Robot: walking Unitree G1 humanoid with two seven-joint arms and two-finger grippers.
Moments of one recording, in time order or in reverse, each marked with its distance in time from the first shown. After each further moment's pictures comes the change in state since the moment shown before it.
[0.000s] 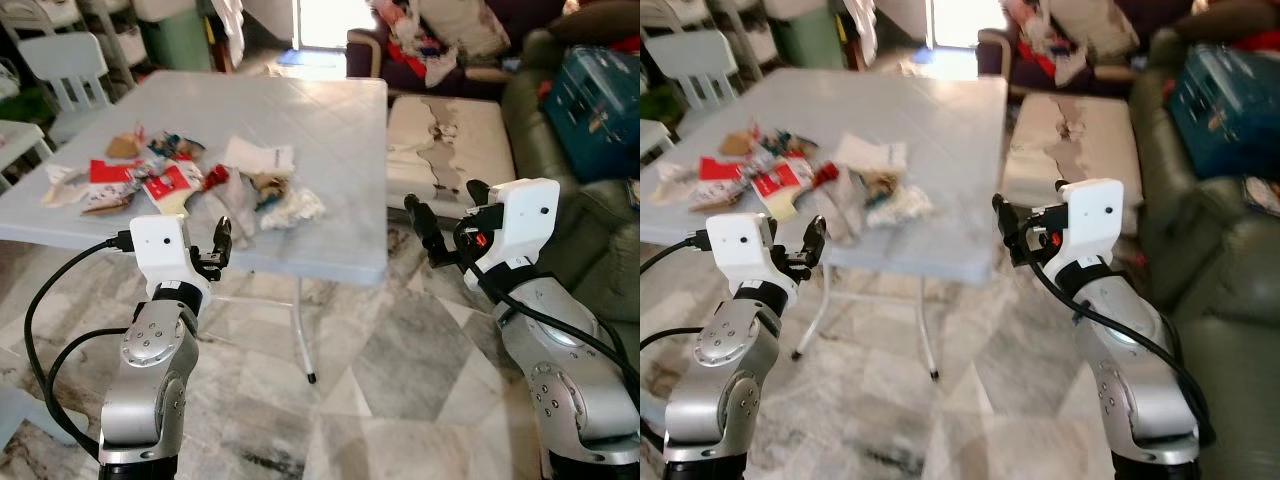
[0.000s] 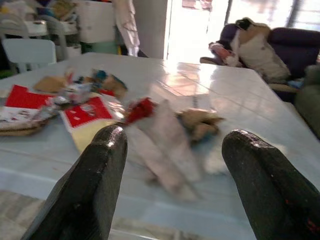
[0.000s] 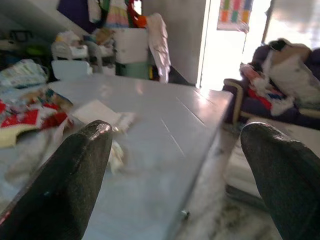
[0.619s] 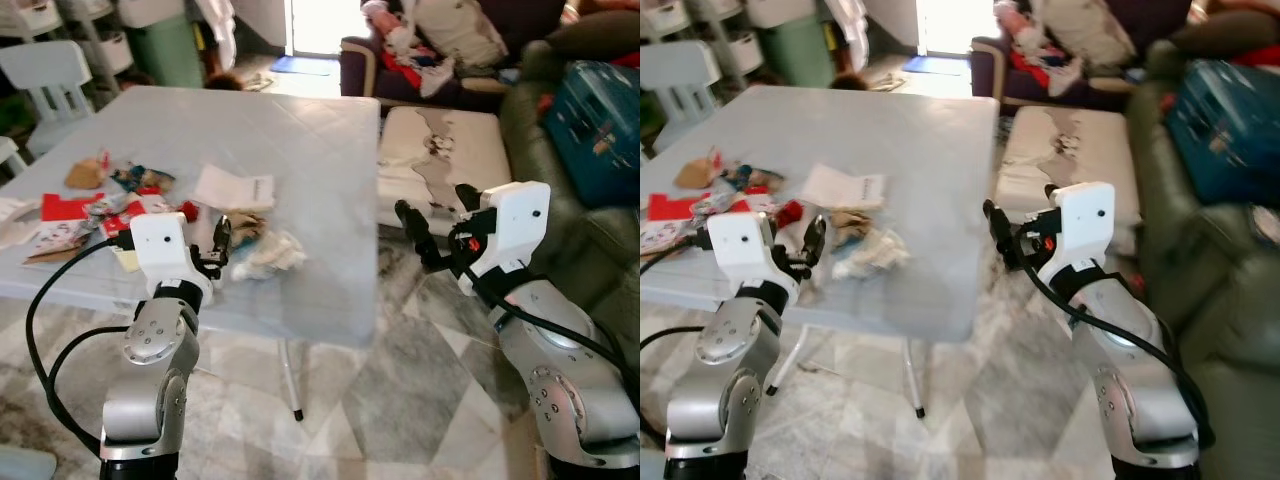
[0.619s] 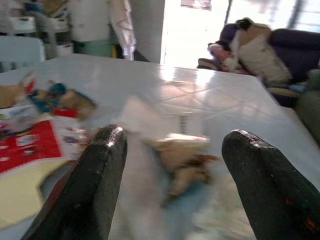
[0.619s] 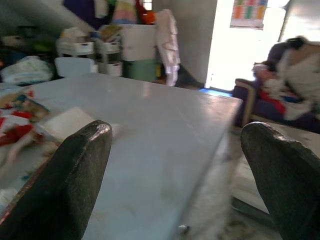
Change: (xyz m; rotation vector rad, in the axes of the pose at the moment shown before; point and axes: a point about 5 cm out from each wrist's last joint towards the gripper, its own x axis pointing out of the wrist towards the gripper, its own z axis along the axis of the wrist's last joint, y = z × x) left arm 0.002 0.001 -0.001 -0.002 0.007 0.008; right arm -0.001 0.006 -0.002 0.016 0.017 0.051
